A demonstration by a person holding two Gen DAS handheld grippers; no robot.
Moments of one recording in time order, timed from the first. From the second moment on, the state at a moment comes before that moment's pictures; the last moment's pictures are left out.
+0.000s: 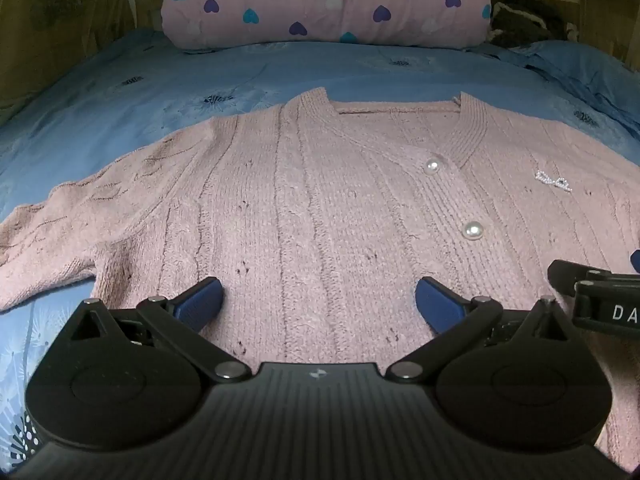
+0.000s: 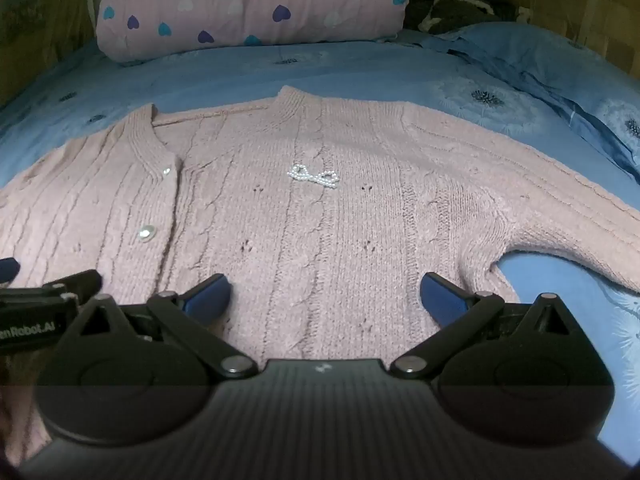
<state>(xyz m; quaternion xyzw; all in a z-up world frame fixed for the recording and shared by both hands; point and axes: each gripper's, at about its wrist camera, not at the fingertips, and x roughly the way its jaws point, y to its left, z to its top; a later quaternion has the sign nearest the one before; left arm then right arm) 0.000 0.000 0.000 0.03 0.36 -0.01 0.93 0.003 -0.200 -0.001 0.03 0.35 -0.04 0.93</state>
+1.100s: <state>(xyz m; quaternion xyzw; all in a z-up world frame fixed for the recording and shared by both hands) 0.008 -0.008 0.015 0.06 0.35 -0.05 0.93 -0.014 -0.231 0.015 0.10 0.33 -0.02 0.94</state>
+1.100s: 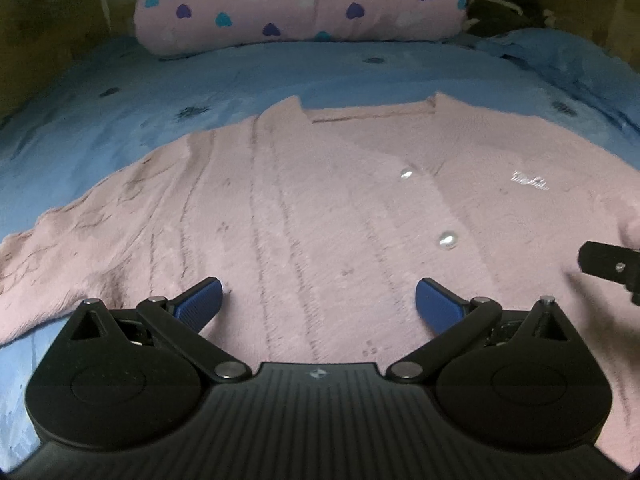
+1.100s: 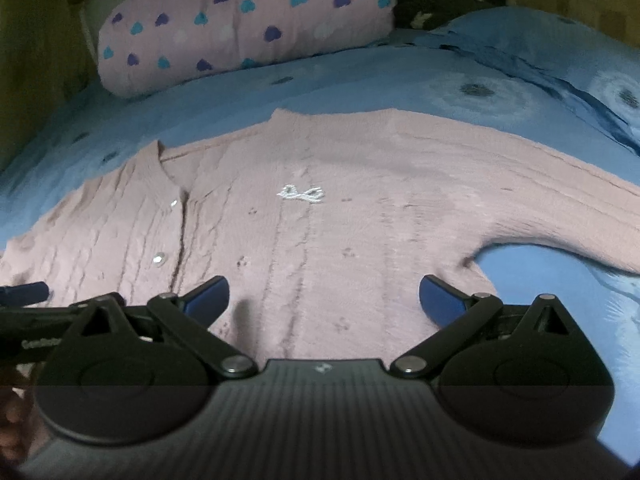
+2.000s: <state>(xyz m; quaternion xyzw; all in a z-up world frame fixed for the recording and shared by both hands) 0.001 0.013 0.037 0.04 0.39 -0.06 0.92 -0.070 -0.411 0.040 0.27 0.29 -0.30 0.87</state>
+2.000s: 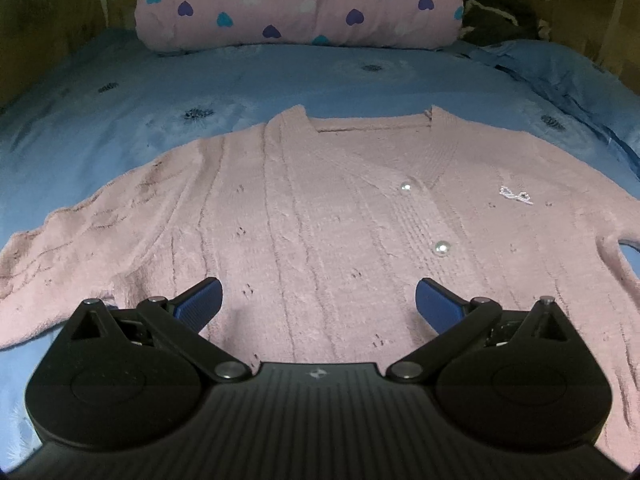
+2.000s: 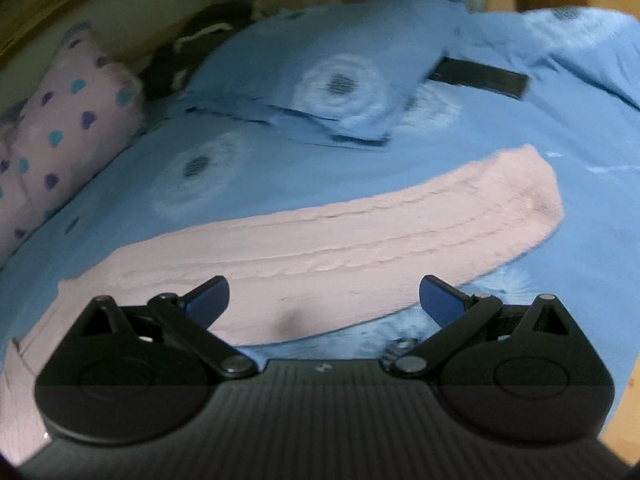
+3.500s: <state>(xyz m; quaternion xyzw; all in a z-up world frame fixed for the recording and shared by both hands) 0.006 0.010 0.032 0.01 0.42 -0.10 0.90 -0.048 -0.440 0.064 0.33 0.19 -0.25 0.89</state>
